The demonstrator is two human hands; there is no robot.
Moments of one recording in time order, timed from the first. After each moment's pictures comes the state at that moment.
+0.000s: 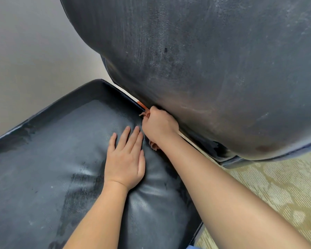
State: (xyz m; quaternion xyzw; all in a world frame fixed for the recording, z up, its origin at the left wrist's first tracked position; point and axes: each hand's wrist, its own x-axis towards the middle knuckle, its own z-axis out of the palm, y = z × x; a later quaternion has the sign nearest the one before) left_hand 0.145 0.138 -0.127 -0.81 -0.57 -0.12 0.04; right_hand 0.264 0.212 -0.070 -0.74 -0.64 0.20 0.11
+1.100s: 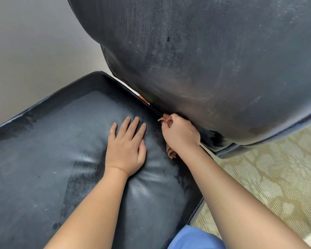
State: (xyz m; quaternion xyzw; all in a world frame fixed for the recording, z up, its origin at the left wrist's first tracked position) left_hand 0.146 0.136 -0.124 -0.82 -0.56 -0.14 0.01; right_hand 0.302 0.160 -0.076 -0.79 -0.58 0.19 0.09
